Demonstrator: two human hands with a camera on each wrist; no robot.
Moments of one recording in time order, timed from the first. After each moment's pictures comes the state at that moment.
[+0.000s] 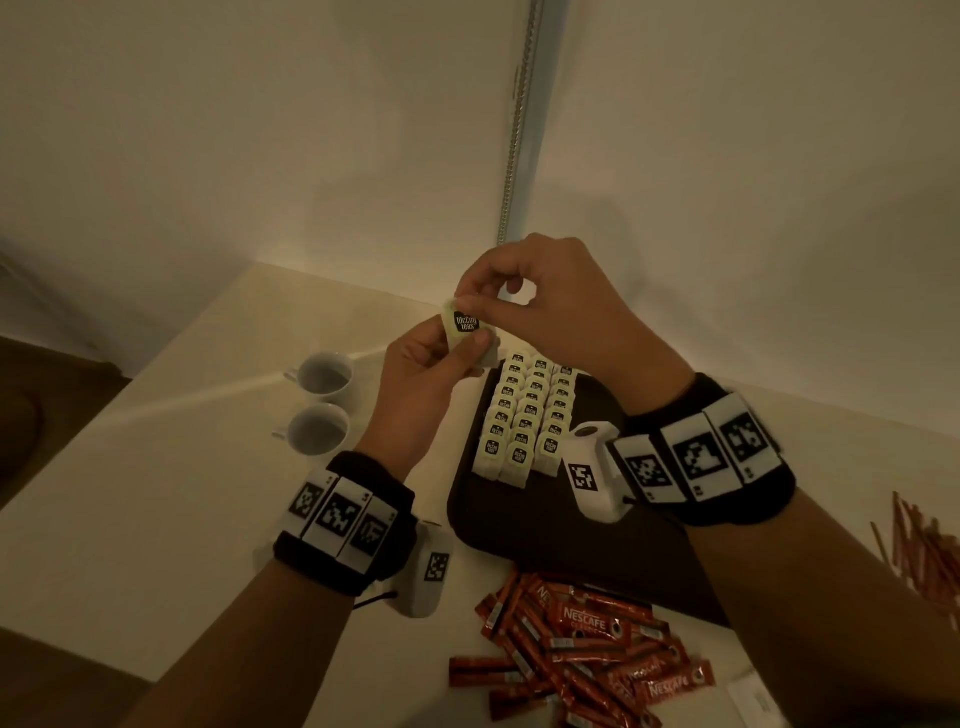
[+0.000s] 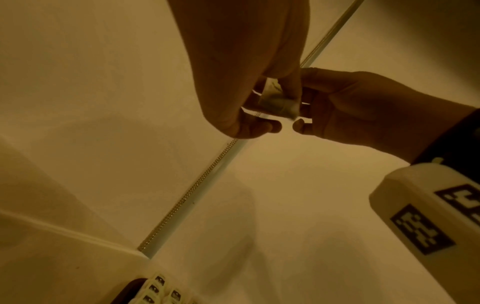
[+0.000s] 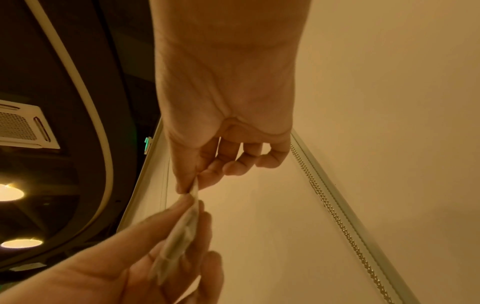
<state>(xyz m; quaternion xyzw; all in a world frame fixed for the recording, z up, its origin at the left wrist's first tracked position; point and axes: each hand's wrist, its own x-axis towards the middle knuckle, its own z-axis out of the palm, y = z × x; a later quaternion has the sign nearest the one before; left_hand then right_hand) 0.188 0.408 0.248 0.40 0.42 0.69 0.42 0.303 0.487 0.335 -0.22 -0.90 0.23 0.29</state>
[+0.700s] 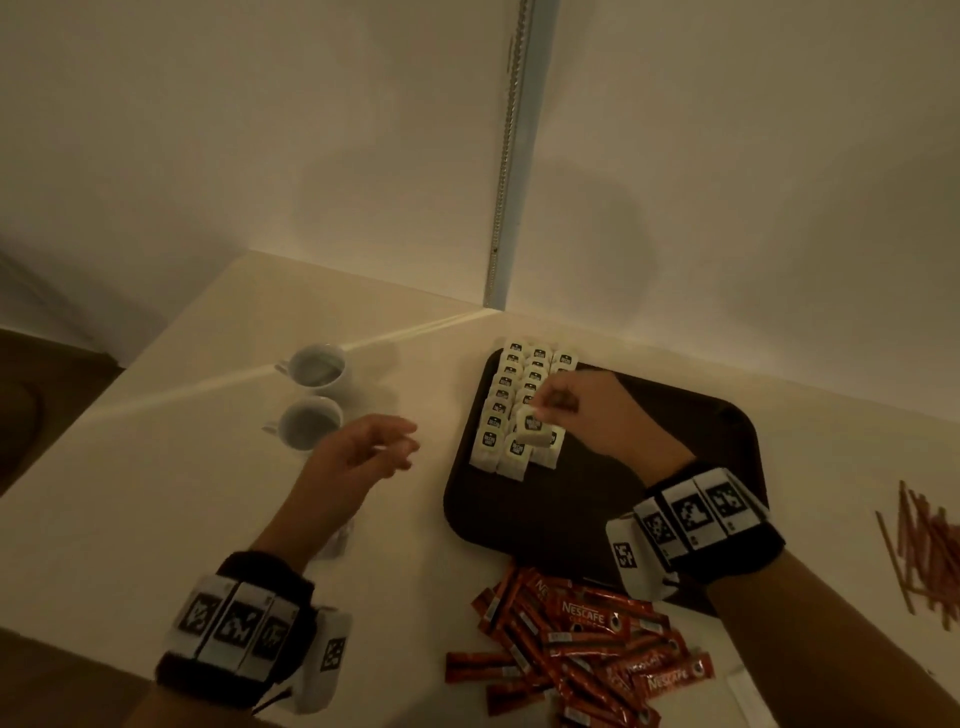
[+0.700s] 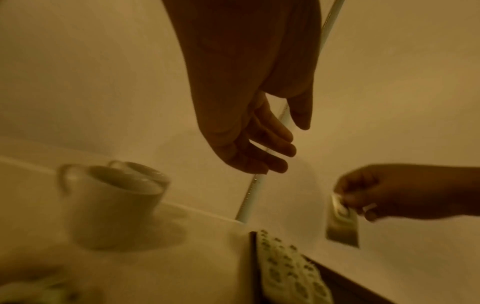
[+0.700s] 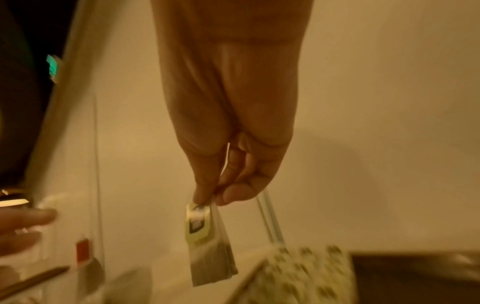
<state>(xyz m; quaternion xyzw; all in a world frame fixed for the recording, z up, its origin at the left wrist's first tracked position) 0.145 0.338 0.181 0.42 0.62 0.51 0.41 0.373 0.502 0.211 -0.43 -0.83 0.34 0.09</state>
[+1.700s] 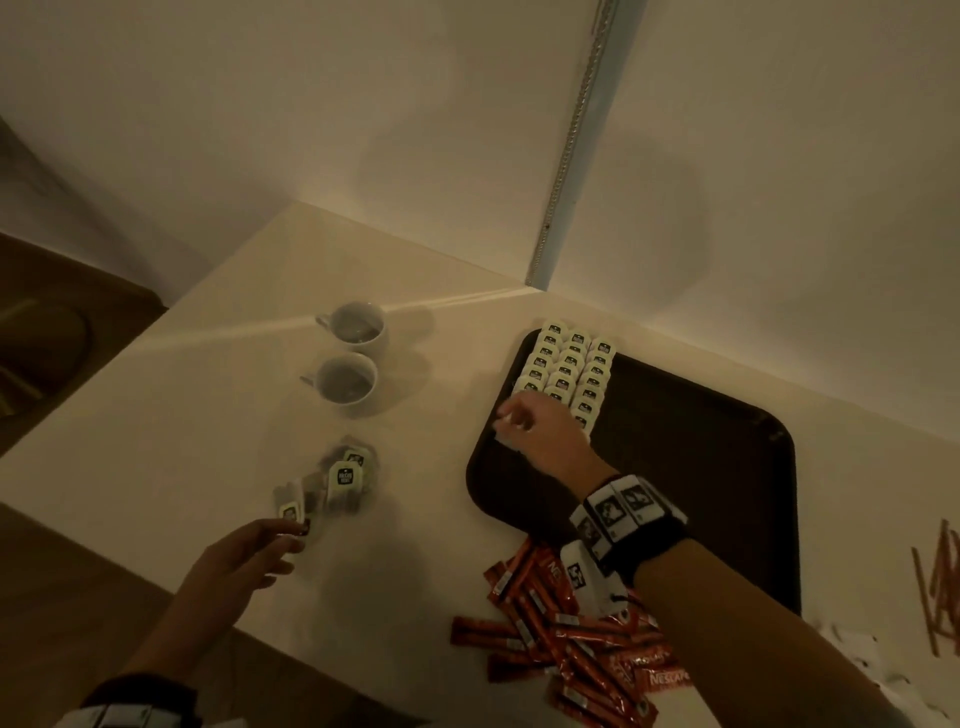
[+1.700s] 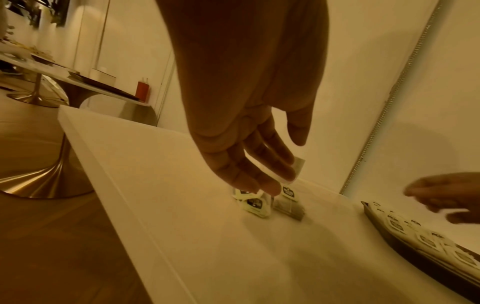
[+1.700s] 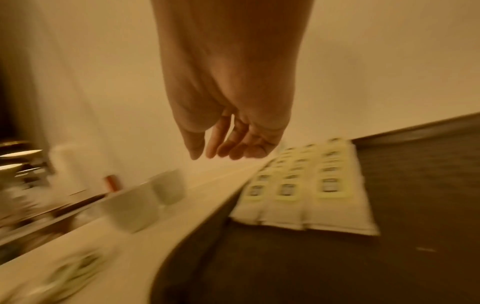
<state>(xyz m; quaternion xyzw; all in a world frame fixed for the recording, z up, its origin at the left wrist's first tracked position) 0.096 0.190 0.111 0.23 0.78 0.41 0.42 0.318 0.471 0.125 -0.42 -0.82 0.37 0.12</state>
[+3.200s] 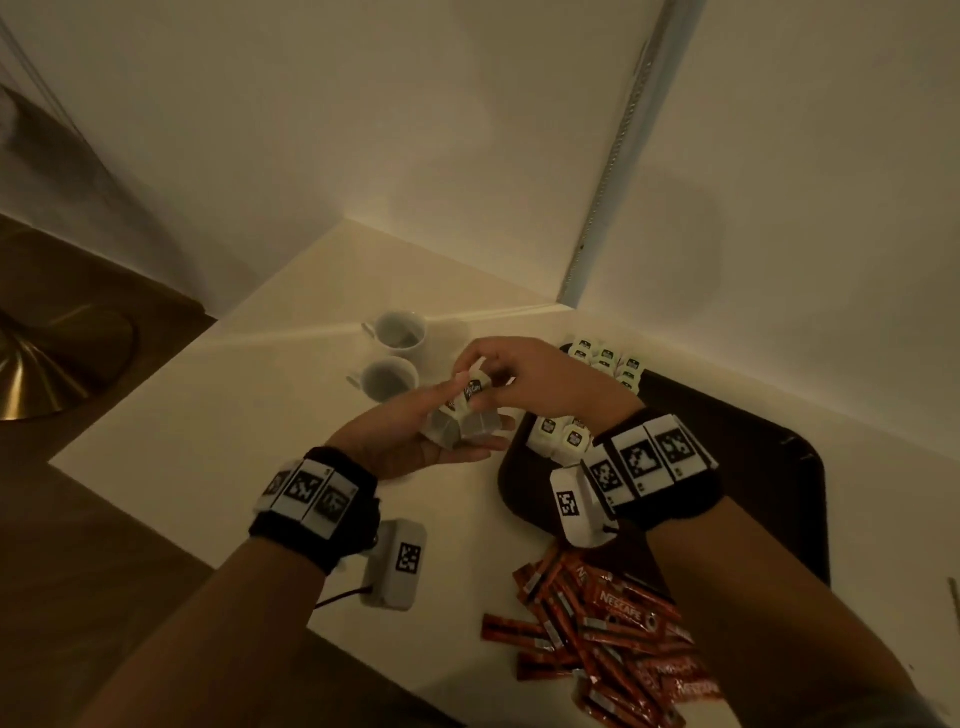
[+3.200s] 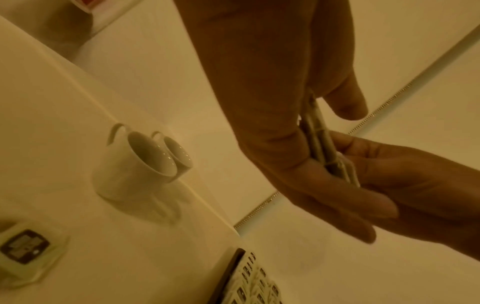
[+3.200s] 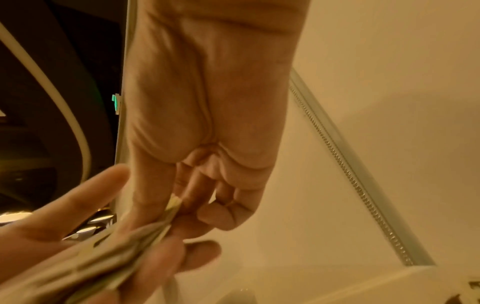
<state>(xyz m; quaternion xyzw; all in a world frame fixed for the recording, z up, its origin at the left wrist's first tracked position) 0.134 0.327 0.214 0.22 0.46 0.49 0.70 0.256 0.462 0.235 -0.19 -0.87 0.45 0.03</state>
